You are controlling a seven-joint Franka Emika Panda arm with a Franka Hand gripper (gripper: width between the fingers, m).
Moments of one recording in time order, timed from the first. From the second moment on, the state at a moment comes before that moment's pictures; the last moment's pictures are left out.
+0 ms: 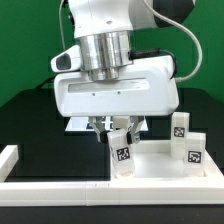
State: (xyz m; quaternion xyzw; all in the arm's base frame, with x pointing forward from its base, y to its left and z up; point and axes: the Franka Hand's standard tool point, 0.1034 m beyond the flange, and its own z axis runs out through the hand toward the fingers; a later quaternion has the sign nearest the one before) arm 0.622 -0.005 0.083 -0.92 0.38 -0.04 0.09
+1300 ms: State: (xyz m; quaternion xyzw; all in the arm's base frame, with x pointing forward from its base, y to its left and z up) arm 0.616 0.001 0.084 -0.97 0.24 0.01 0.08
